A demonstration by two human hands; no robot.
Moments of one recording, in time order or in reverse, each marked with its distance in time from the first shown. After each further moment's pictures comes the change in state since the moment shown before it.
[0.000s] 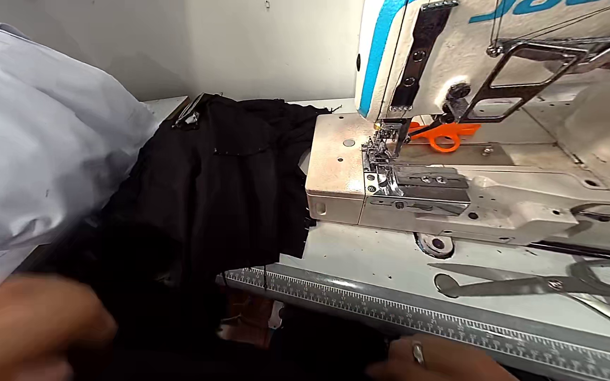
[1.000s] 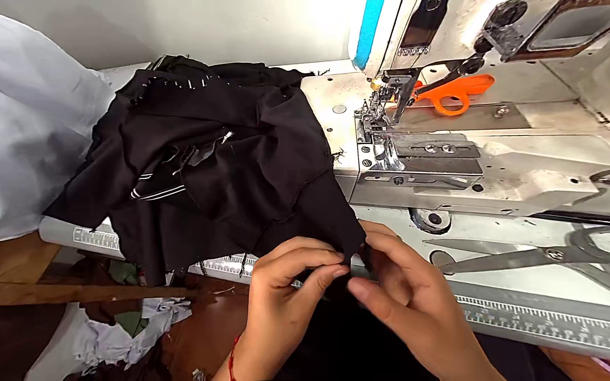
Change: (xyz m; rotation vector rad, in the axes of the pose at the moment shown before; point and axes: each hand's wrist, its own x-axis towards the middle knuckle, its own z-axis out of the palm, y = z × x) left_hand 0.073 0.004 0.255 -0.876 0.592 -0.164; right_hand 0.030 0.085 0.064 0.546 0.633 0.053
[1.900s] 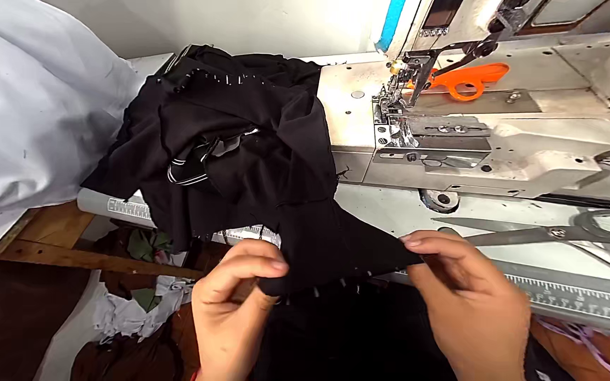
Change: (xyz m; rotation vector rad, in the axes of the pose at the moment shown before) left_hand -0.038 0.050 -0.040 -0.125 0.215 0.025; right_hand -0.032 -0.015 0.000 -0.231 0.351 -0.064
